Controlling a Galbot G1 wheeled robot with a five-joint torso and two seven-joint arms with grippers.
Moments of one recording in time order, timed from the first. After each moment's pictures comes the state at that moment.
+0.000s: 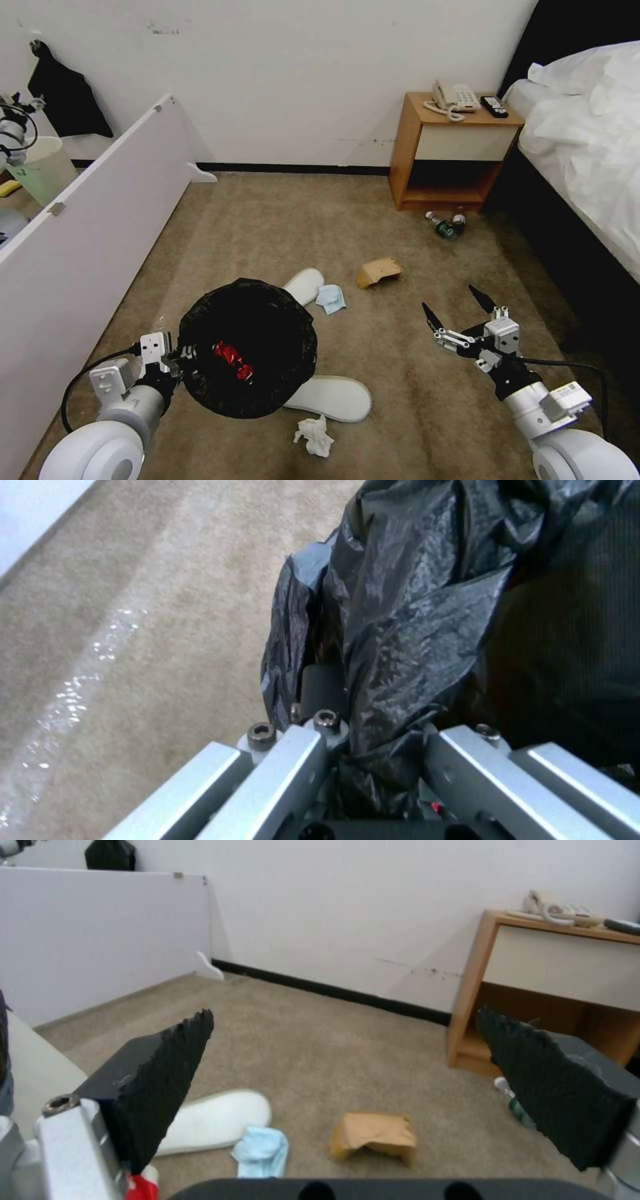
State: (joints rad) left arm 1.62 -1.19 -0.68 -2.31 -0.77 0.62 -0.31; right arm -1.68 1.16 0.71 2.18 0.33 0.07 -0.23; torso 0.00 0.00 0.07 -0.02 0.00
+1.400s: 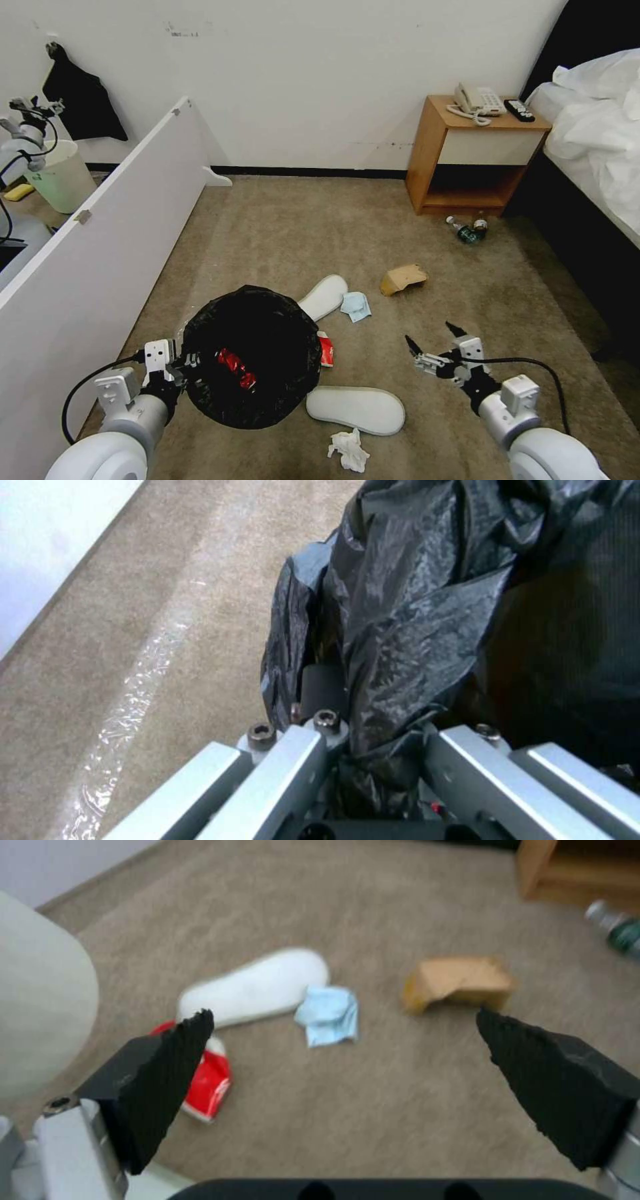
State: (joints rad) left arm 1.67 -1.23 -0.66 -2.34 -0.69 0.62 -0.29; right arm -1.58 0.85 0.38 2.10 0.58 -0.18 0.15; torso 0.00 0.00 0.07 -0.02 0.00
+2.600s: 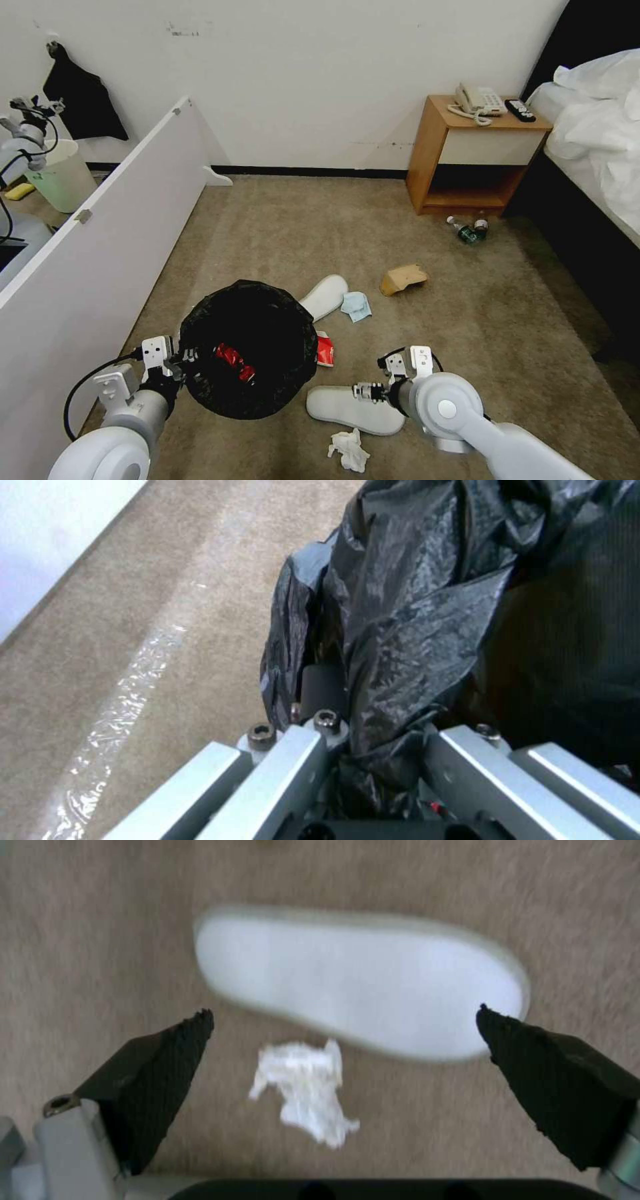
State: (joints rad) left arm 1.63 -1.26 -0.68 -2.31 -0.70 0.61 -0.28; right arm -1.02 0.86 -0.18 2.01 1.59 -0.69 0.96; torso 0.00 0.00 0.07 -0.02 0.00
